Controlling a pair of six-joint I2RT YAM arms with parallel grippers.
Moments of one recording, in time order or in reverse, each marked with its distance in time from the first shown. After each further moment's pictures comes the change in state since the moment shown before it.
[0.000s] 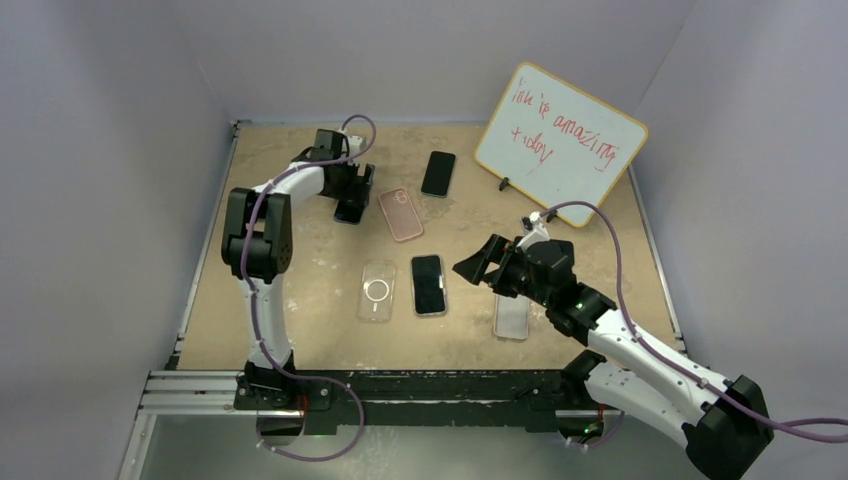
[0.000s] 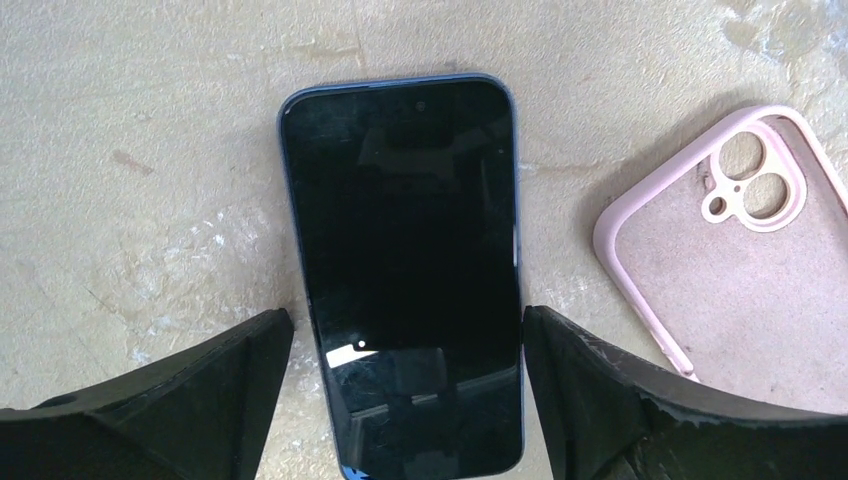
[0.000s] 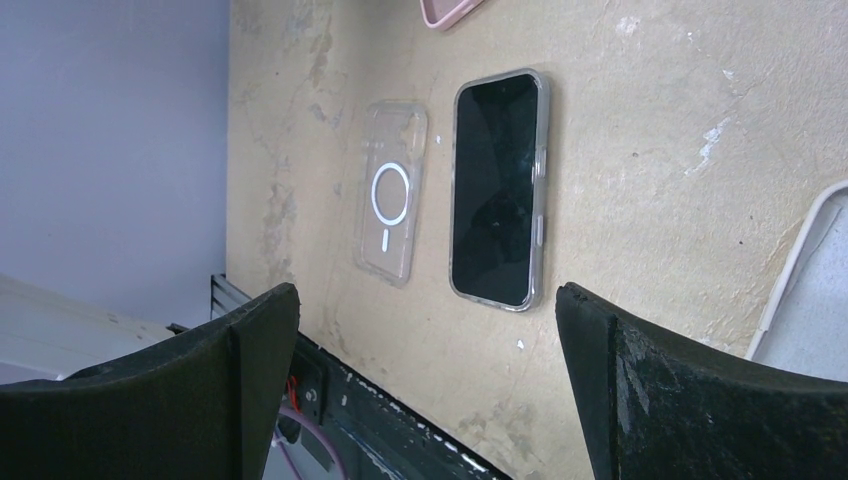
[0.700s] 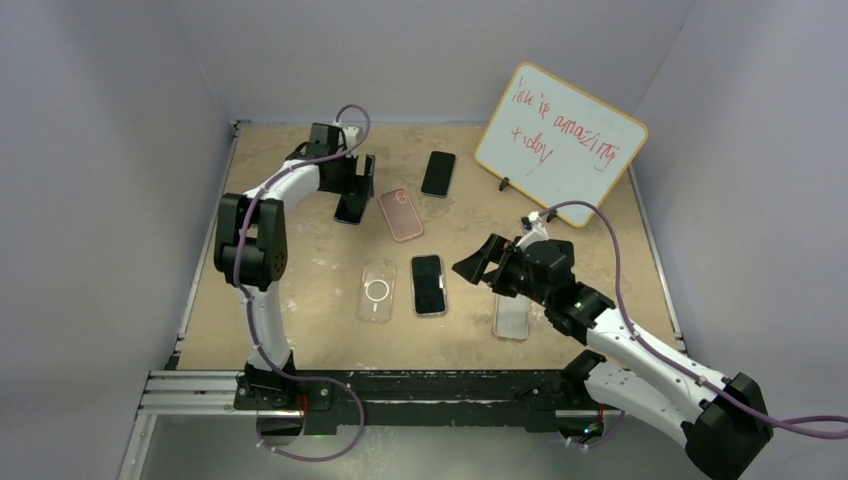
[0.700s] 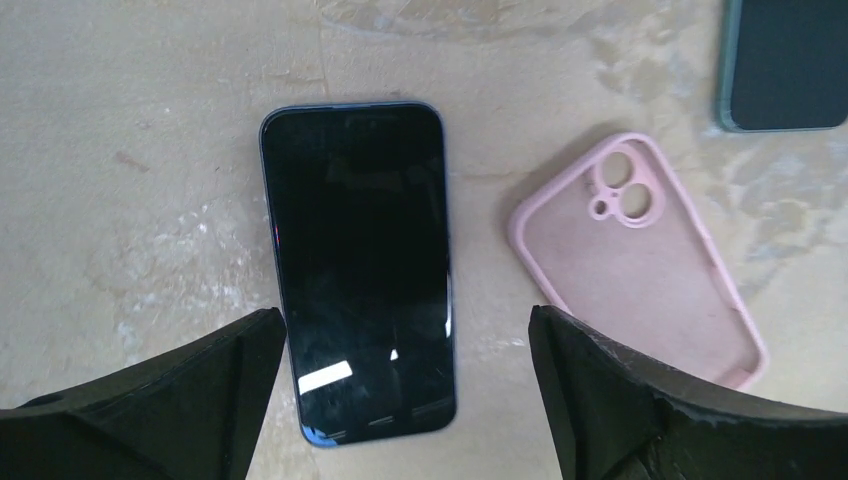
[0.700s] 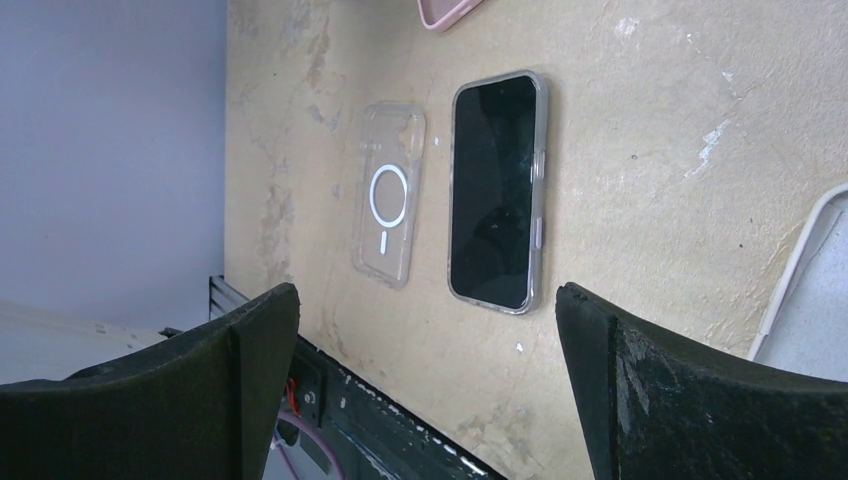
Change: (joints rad) left arm -0.002 -0.114 -0.027 0.003 0.065 -0.092; right arm 0.000 0.010 0.000 0.010 0.003 0.000
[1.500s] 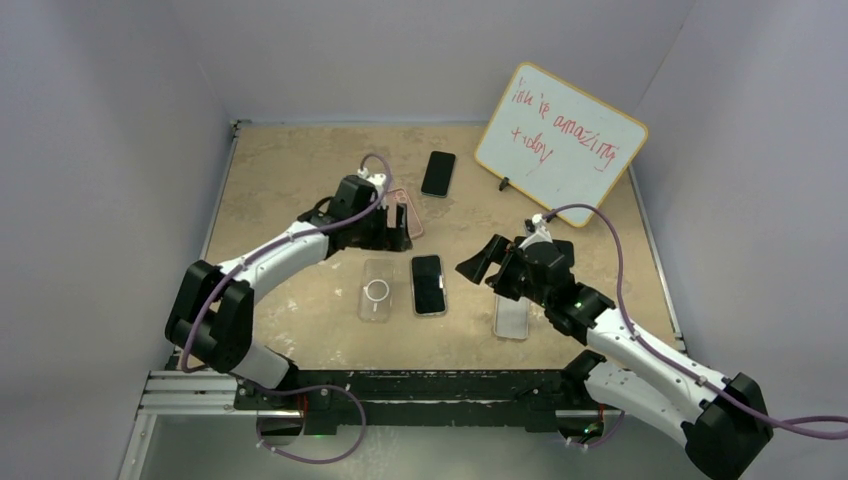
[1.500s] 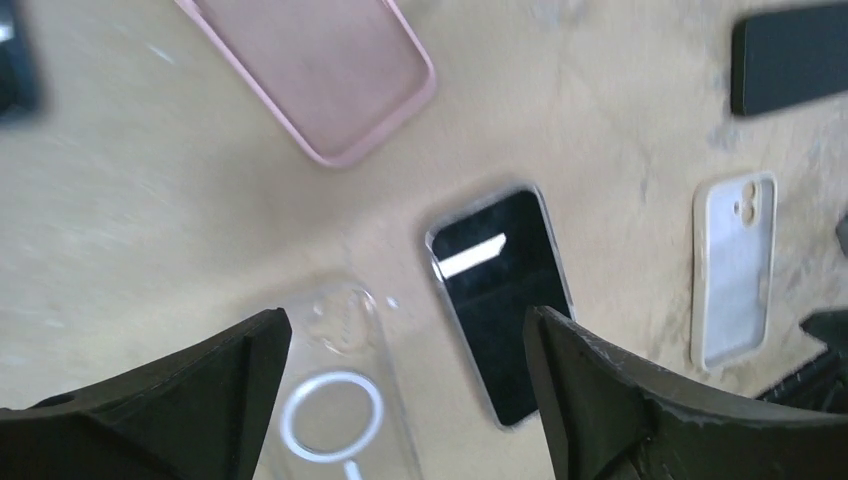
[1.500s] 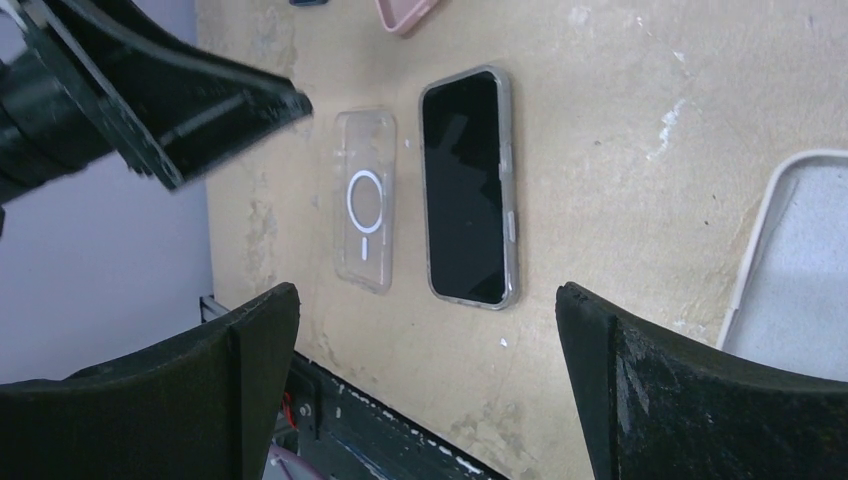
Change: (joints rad) left arm -0.359 -0.501 -0.555 0.082 -0.026 -0.378; right arm 0.000 0.001 0.000 -0.064 0.048 0.045
